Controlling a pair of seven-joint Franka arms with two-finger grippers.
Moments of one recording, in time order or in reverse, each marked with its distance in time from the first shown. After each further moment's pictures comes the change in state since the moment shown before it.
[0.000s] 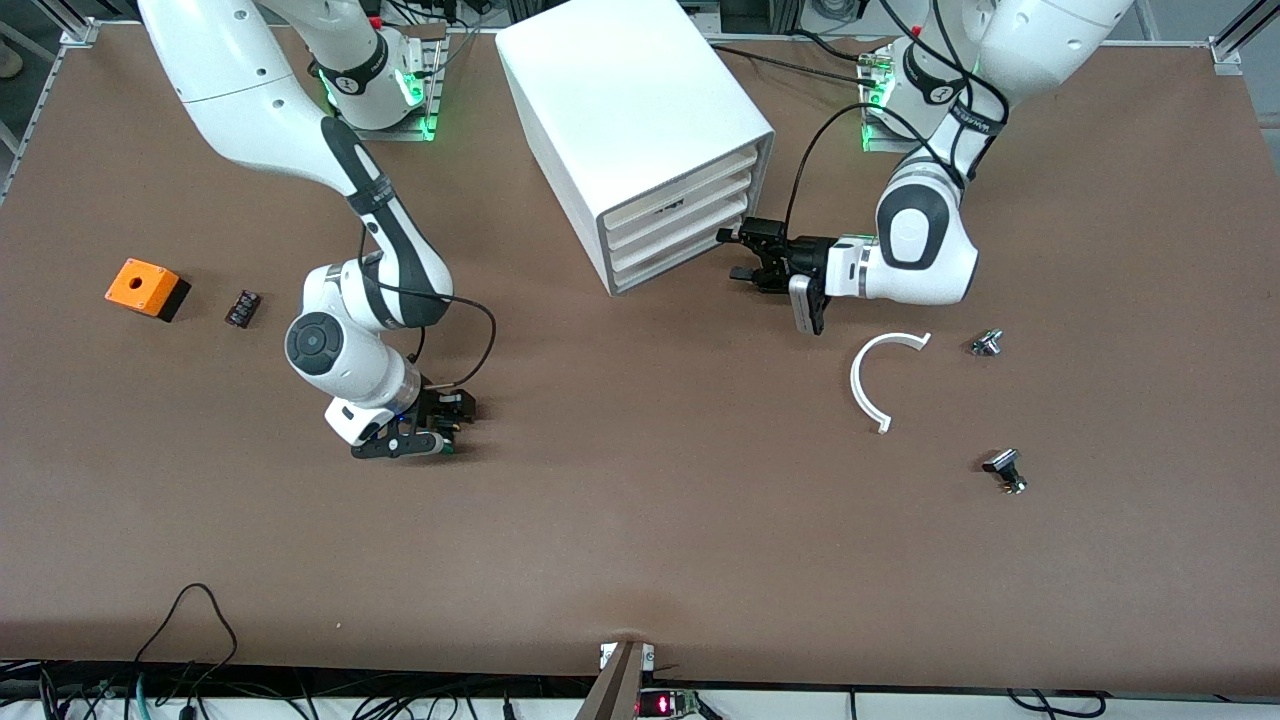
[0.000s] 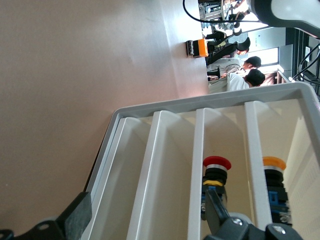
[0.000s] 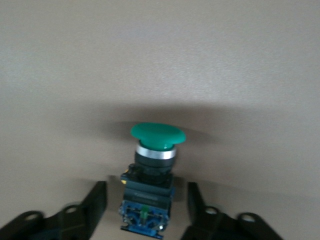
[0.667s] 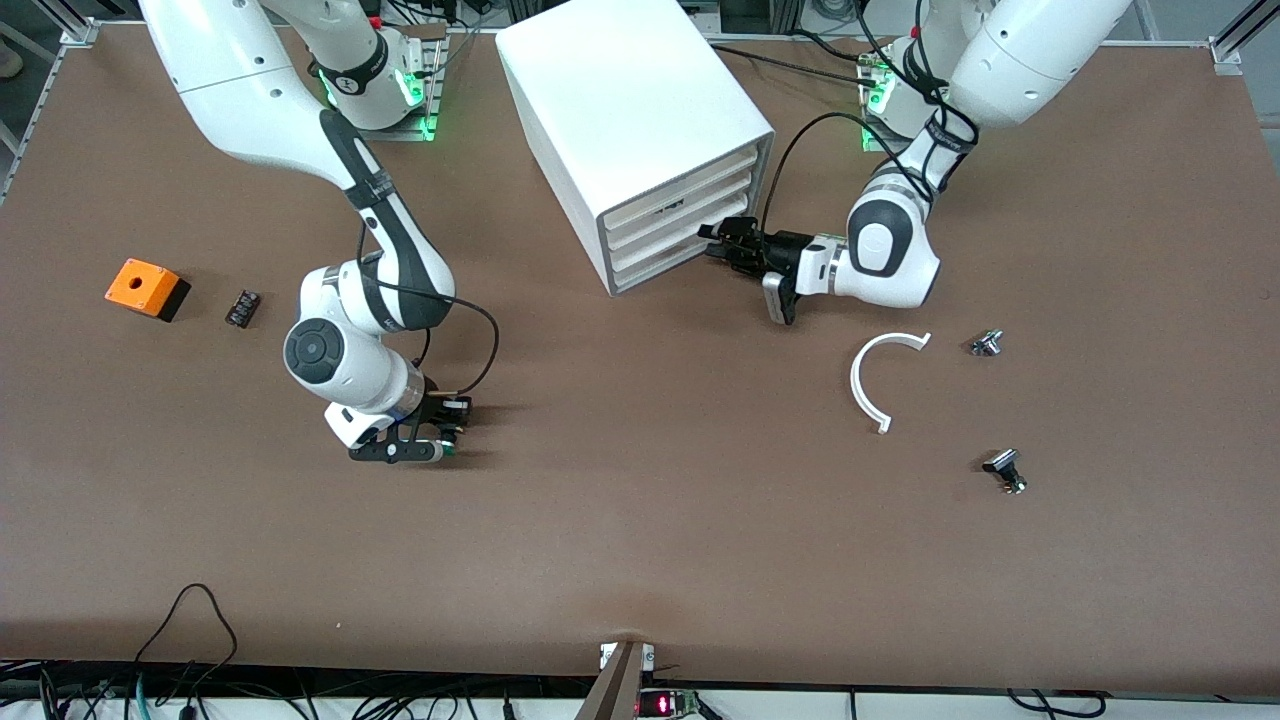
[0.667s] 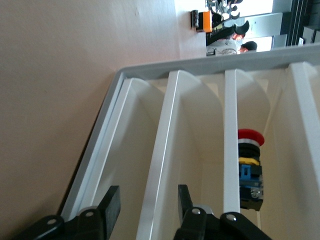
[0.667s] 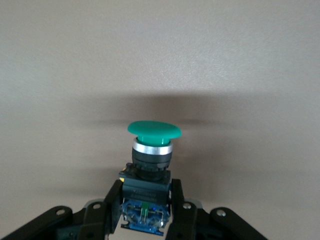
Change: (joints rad) left arm -0.049 0.118 -0.018 -0.001 0.000 -0.001 0.024; right arm 0.005 -0.007 -0.001 0.123 0.003 -0.189 0.146
